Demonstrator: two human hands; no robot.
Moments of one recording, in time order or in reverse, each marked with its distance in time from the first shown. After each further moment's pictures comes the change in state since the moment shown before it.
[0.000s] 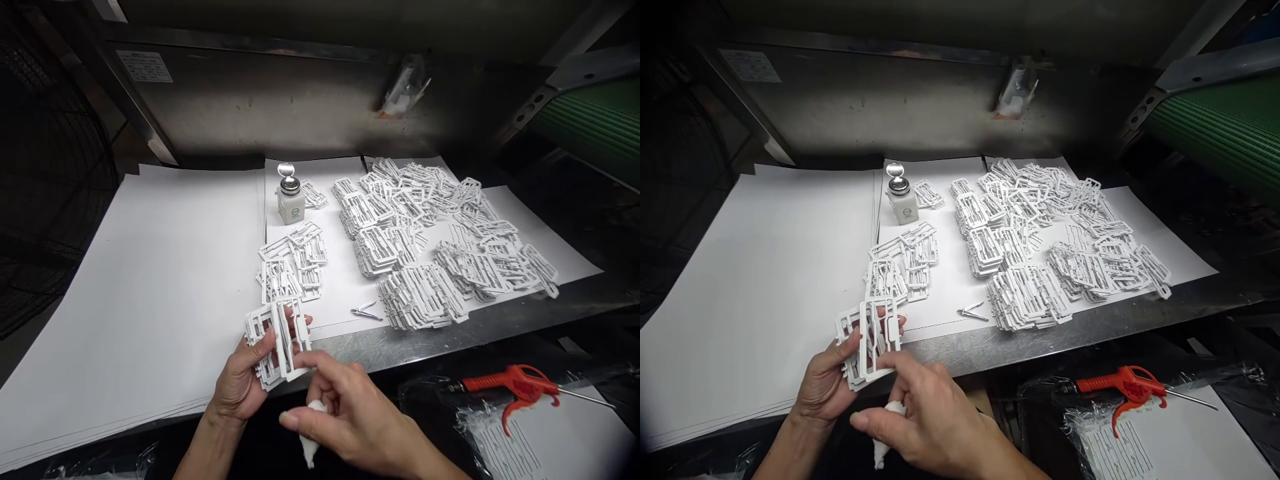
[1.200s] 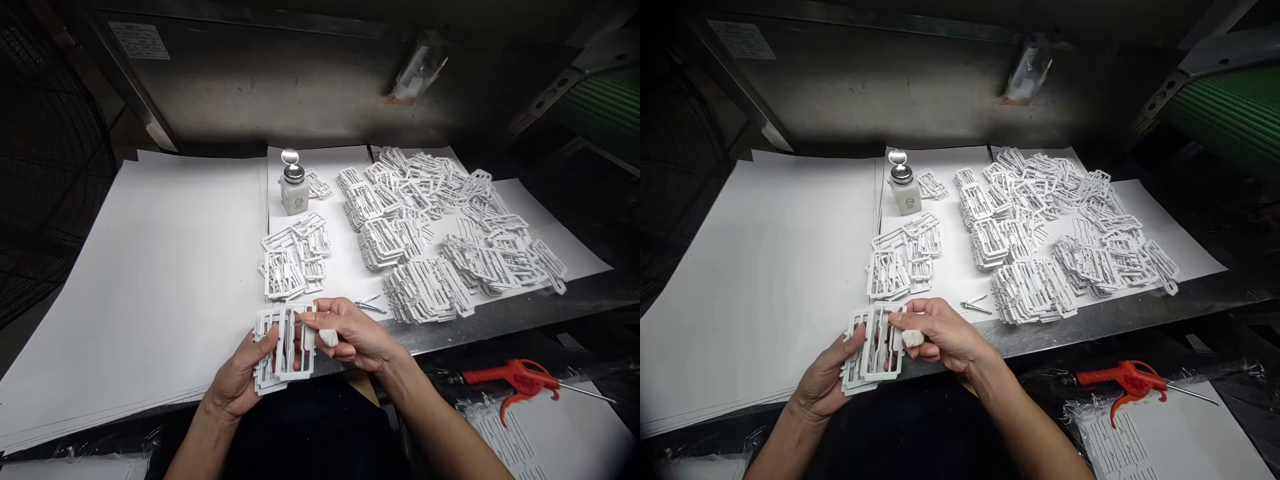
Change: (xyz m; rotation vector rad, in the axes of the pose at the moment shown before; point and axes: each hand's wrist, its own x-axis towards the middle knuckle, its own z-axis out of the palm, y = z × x) left_hand -0.002 -0.003 -0.020 0.102 -0.142 -0.132; right_hand 0.060 0.014 -0.031 0.920 -0.216 0.286
